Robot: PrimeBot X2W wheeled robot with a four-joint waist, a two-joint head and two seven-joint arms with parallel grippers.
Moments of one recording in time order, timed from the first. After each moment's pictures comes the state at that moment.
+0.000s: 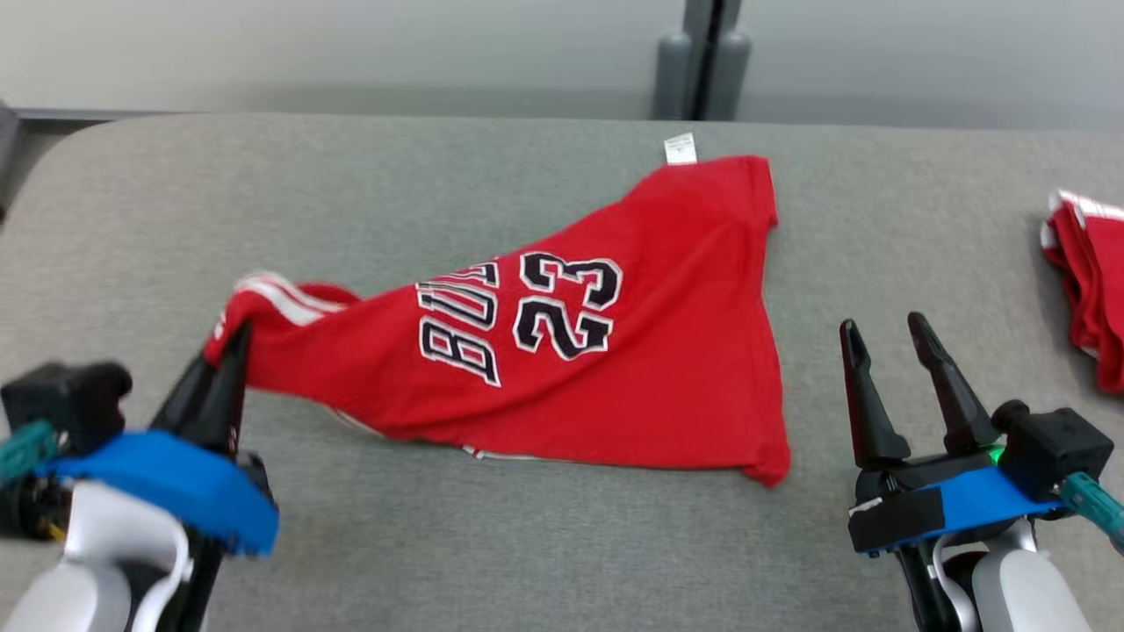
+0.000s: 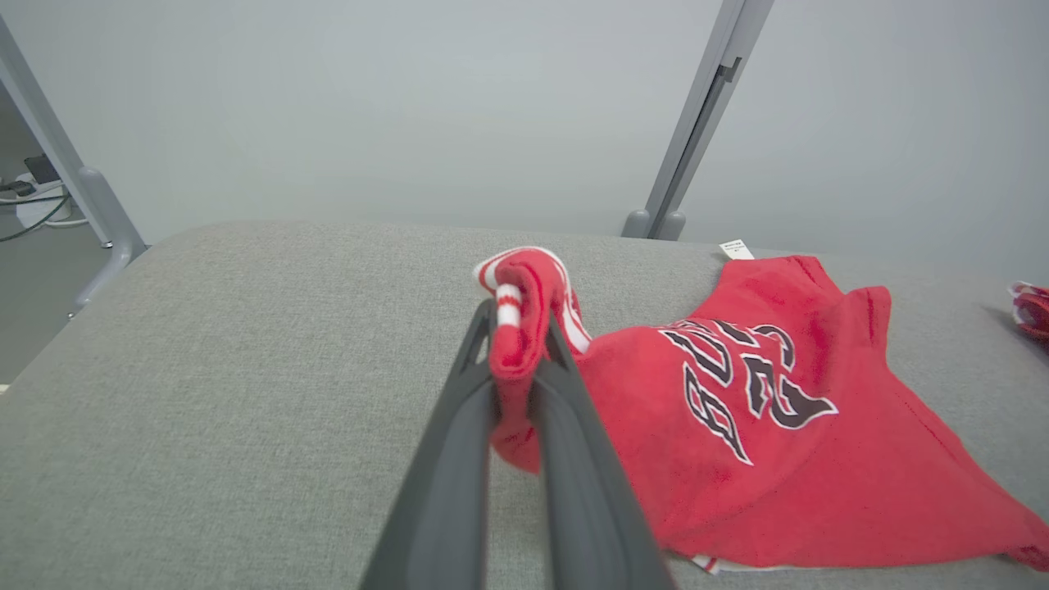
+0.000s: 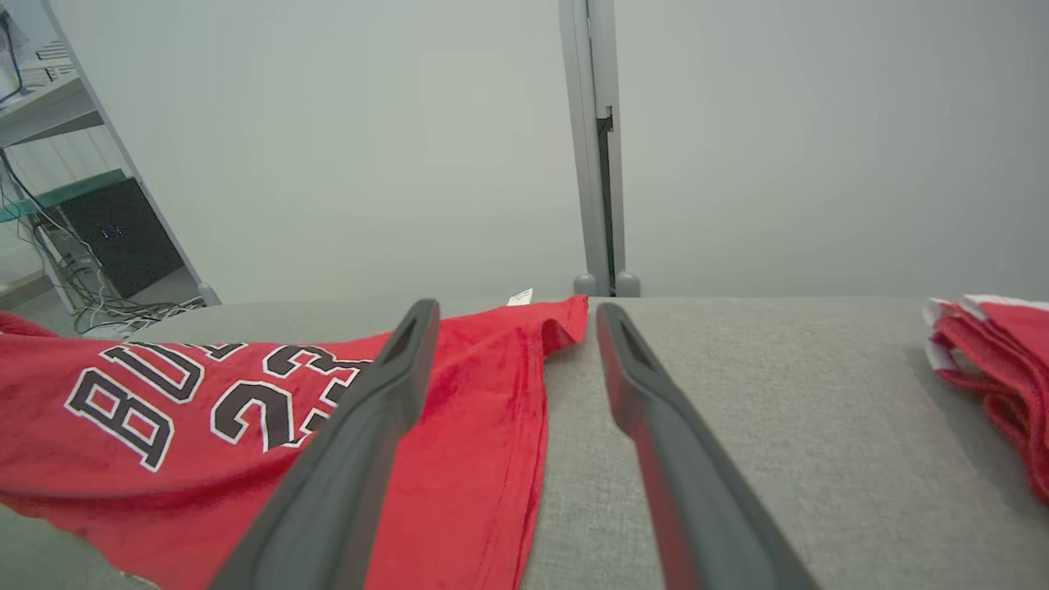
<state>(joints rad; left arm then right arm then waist) -0.19 0.53 -0.29 -0.11 -0.68 0.14 0.18 -0.16 -0.05 0.01 0.07 0.21 0.13 -0.15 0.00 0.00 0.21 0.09</state>
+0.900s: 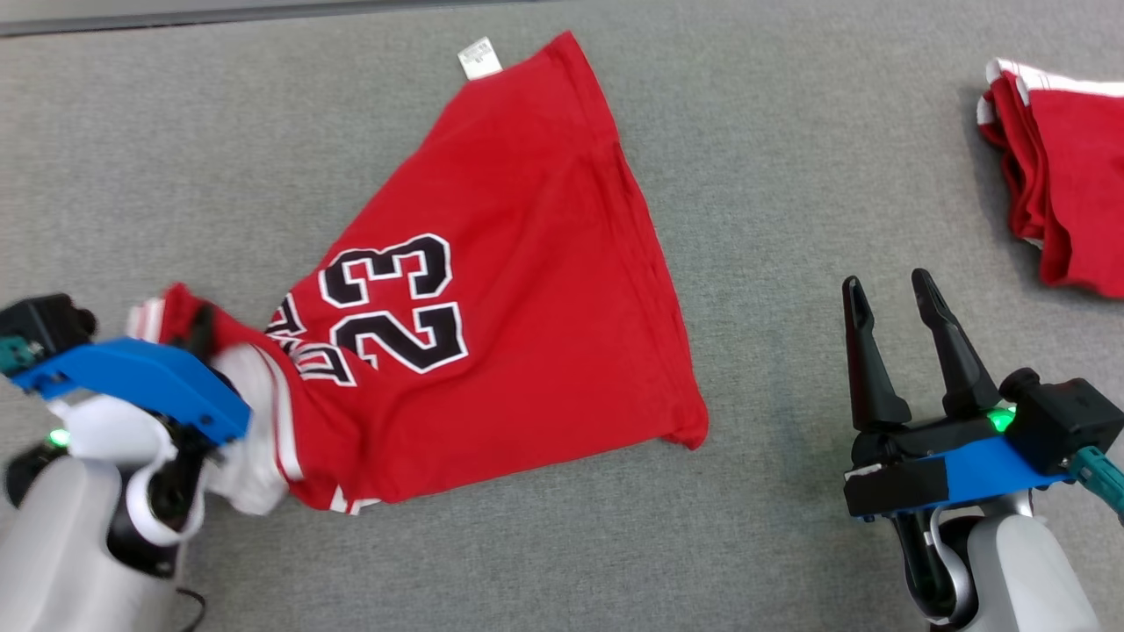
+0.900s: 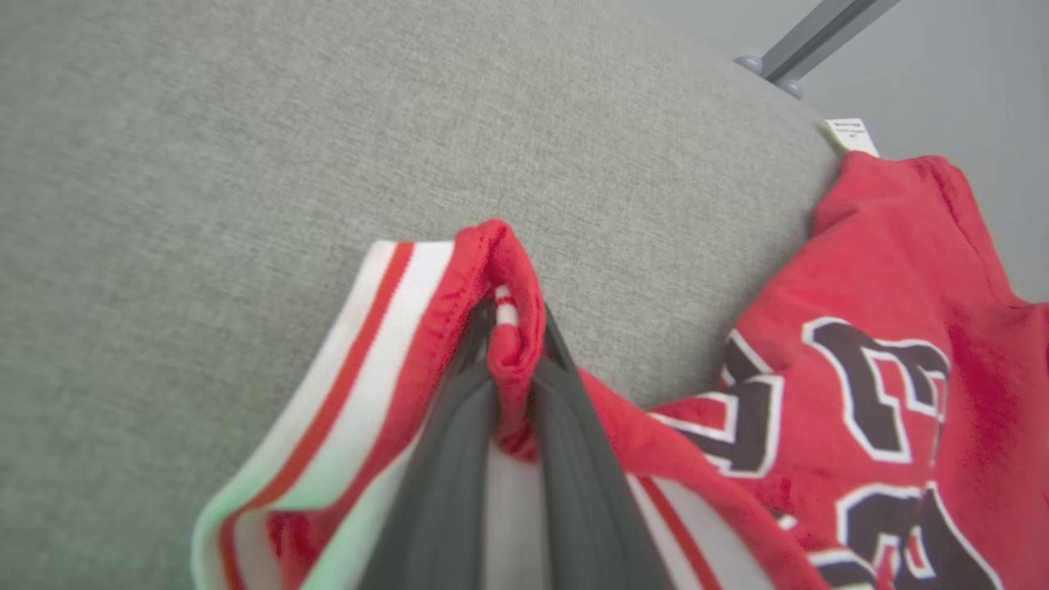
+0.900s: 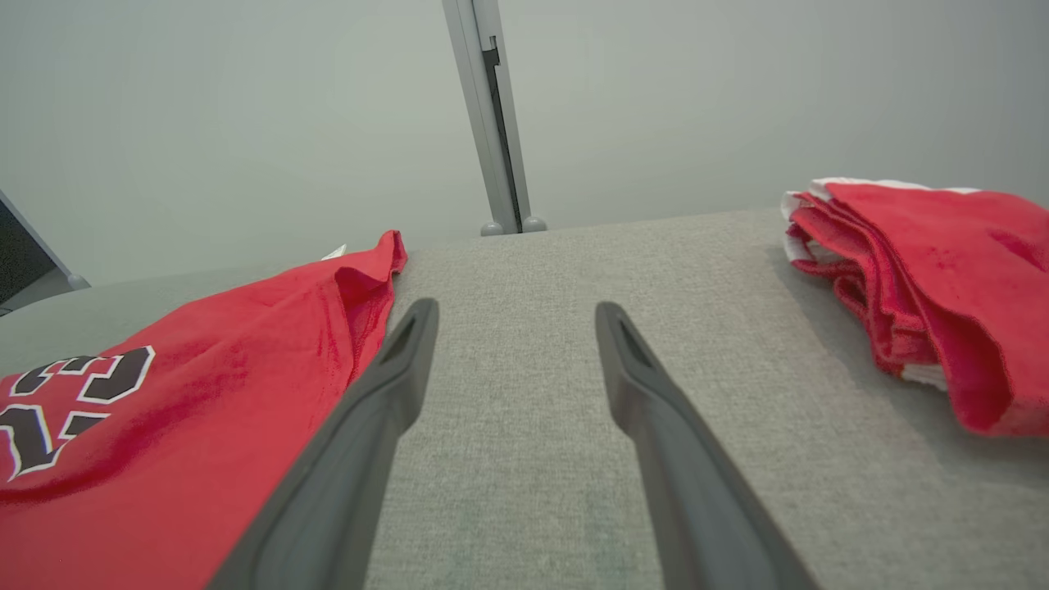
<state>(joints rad) -0.35 0.41 -0.24 0.19 -0.91 0.25 0.30 -0.22 -0.05 0.03 0.08 0.23 0.13 -0.19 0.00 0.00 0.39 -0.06</state>
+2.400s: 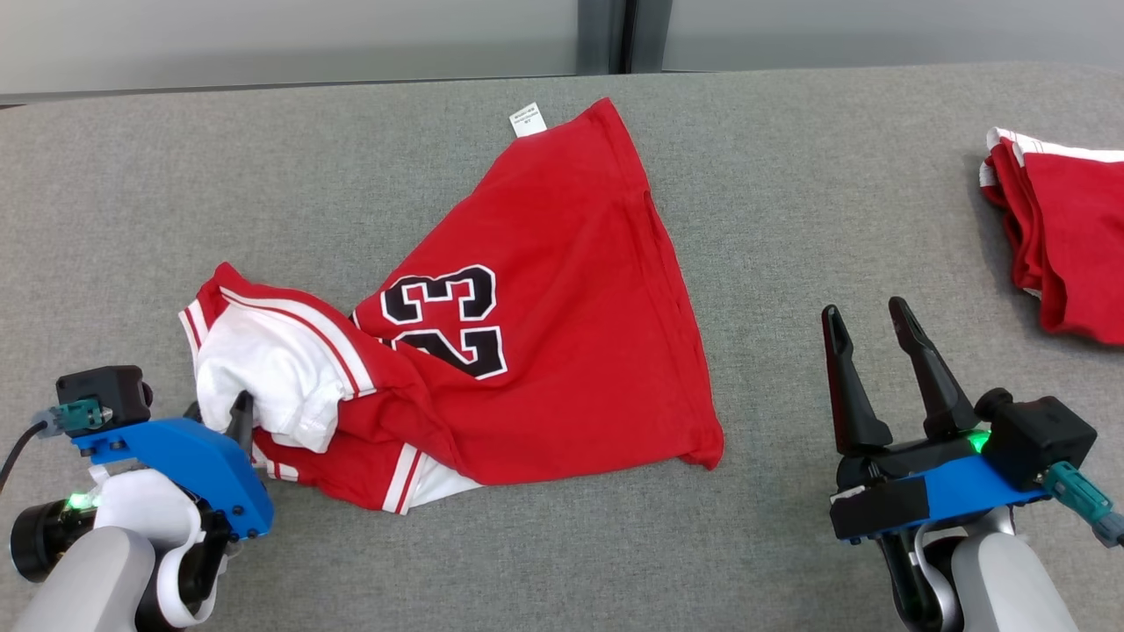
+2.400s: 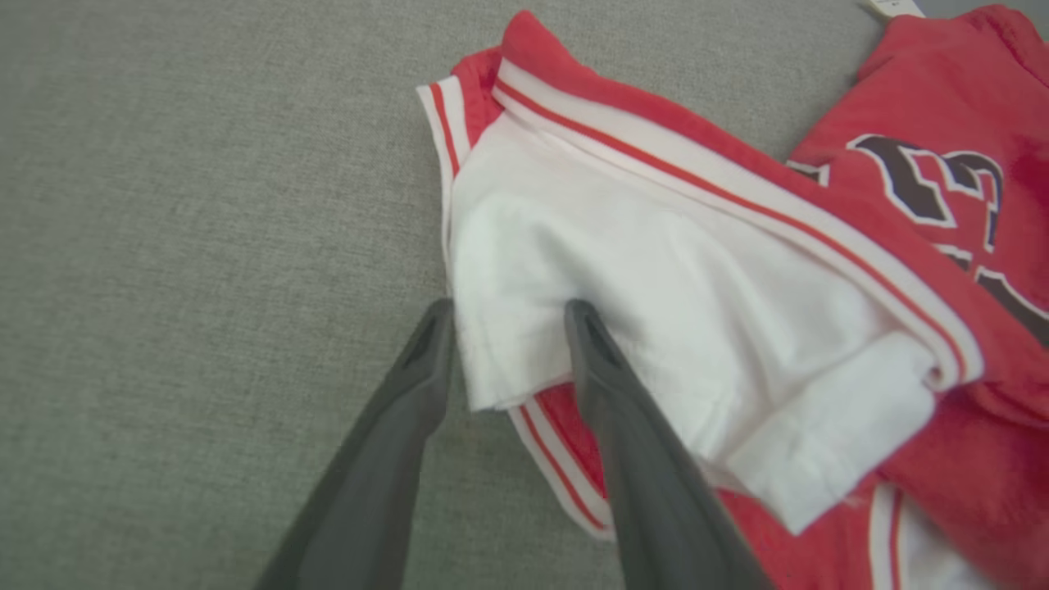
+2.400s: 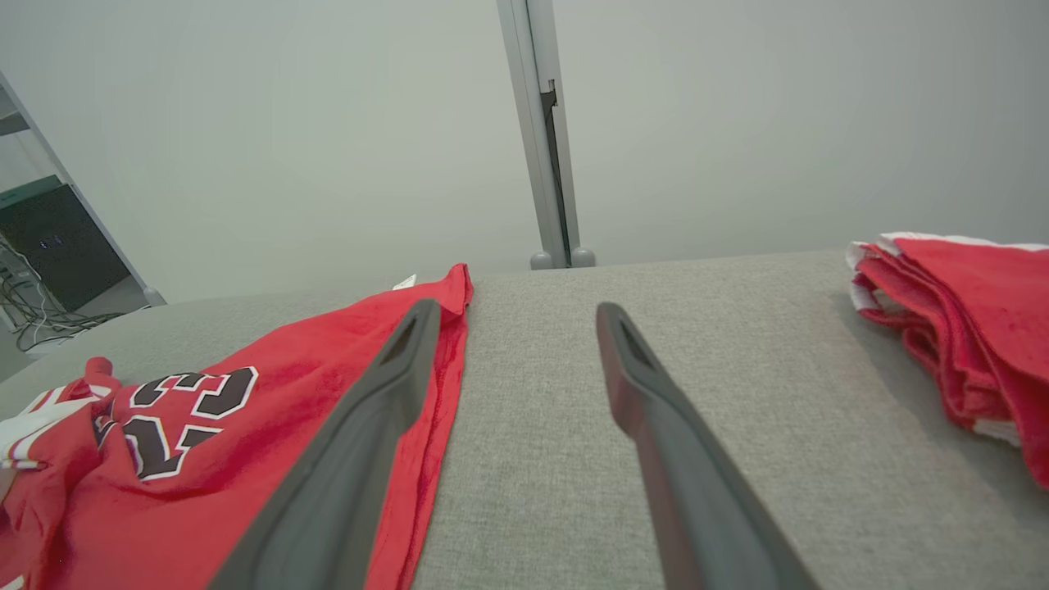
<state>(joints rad) -0.27 0.50 -0.37 0.23 -0.77 0.25 0.31 -0.19 -0.05 0.05 0.12 0.23 0.13 -0.20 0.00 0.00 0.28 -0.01</state>
